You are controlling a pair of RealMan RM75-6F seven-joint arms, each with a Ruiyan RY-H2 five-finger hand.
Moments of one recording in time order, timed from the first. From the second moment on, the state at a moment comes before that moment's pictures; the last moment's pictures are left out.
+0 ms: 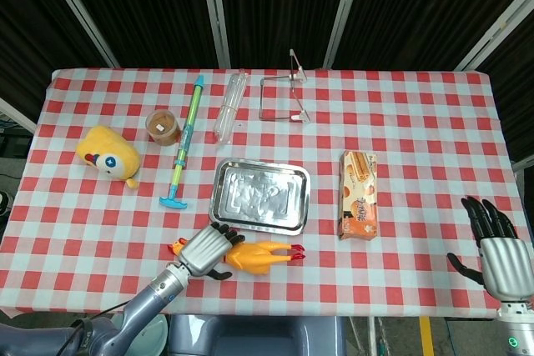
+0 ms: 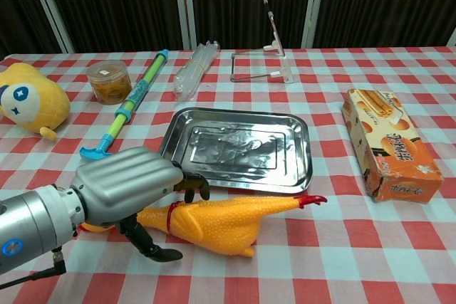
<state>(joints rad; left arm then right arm) -0.57 -1.70 -0.03 -1.55 1.45 0.93 0.60 0.05 -1.16 0.05 -1.55 -1.56 1.57 -0.02</state>
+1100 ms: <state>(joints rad) -0.59 -1.67 0.00 -1.52 1.59 1.06 0.46 0.03 -1.11 0.04 -1.61 -1.64 1.60 -0.02</state>
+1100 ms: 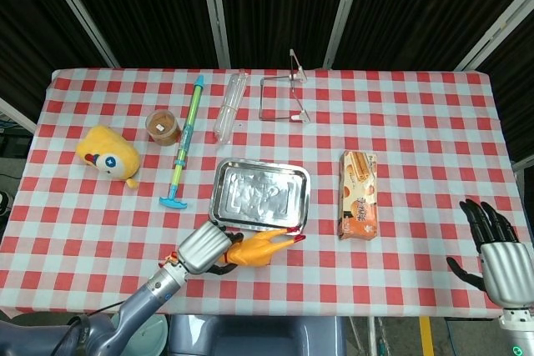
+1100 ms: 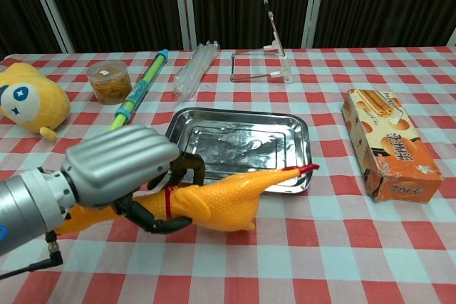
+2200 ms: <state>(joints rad) -0.94 -1.20 -0.24 -1.83 1.45 0.73 0.02 0.38 -1.06 0.01 -1.88 -1.93 1.30 0.29</state>
